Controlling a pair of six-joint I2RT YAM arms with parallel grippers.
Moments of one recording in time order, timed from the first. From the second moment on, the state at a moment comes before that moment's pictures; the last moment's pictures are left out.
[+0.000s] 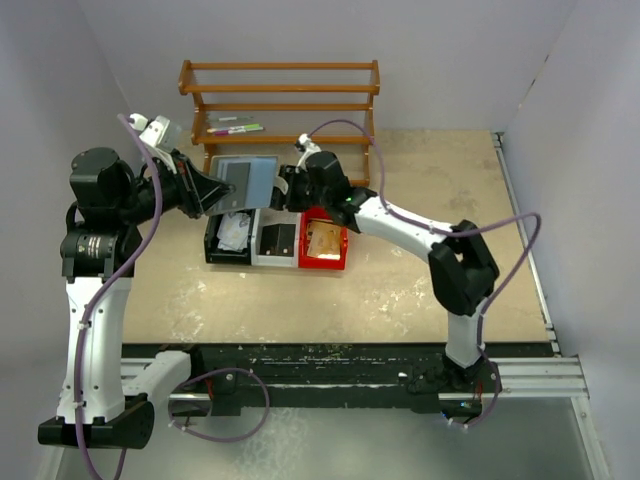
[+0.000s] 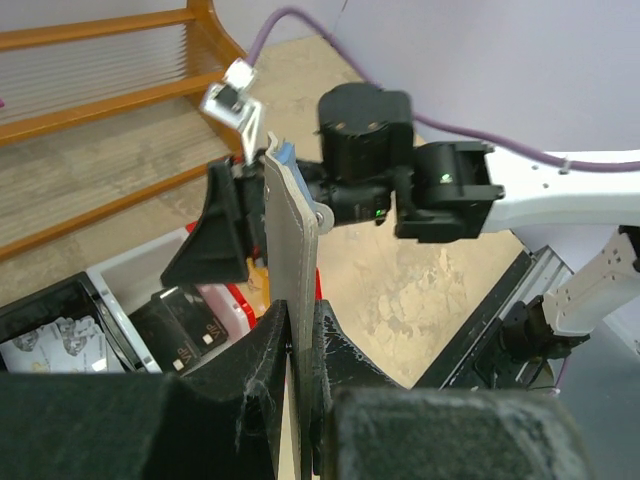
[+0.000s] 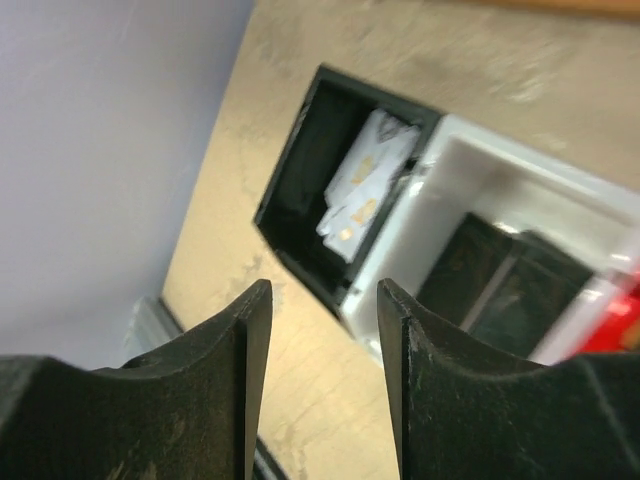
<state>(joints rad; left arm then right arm) -0.01 0.99 1.42 -0.64 0.80 -0.21 0.75 1.97 1.54 0.02 -0.24 0.73</state>
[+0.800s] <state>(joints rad) -0.01 0.99 1.48 -0.74 0.79 -0.19 0.81 2.08 1.60 -0.36 0.32 0.64</state>
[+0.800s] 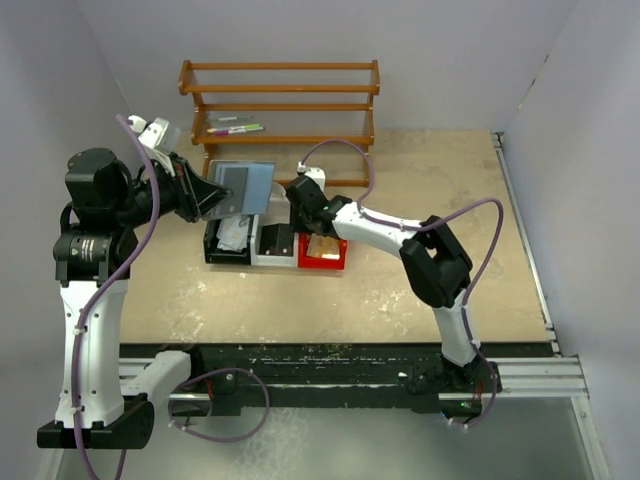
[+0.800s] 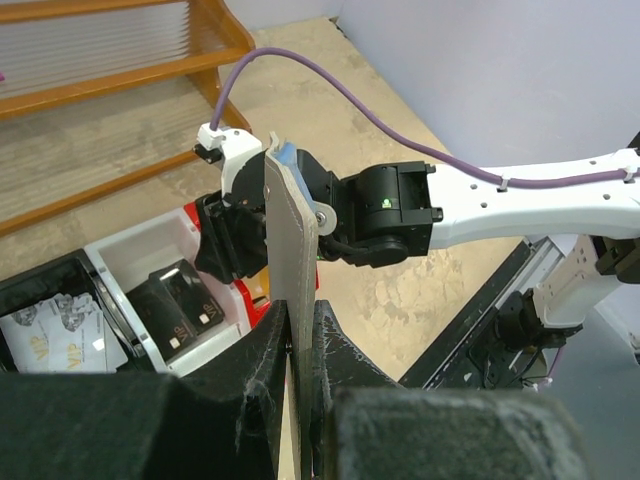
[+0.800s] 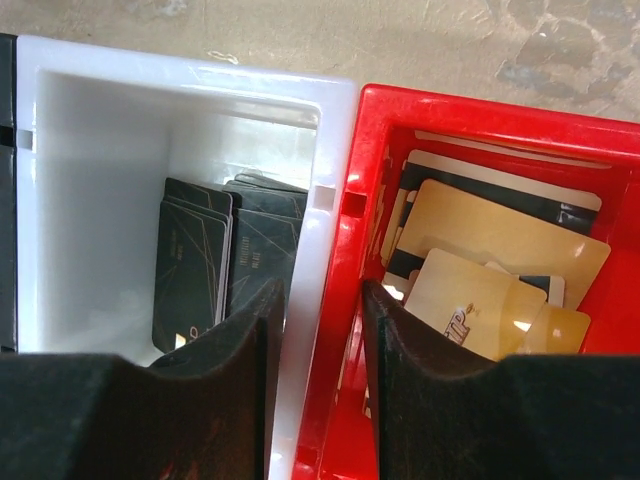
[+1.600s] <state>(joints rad) -0.01 0.98 1.44 -0.76 0.91 -0.19 0.69 1.80 1.24 -0.36 0.40 0.72</state>
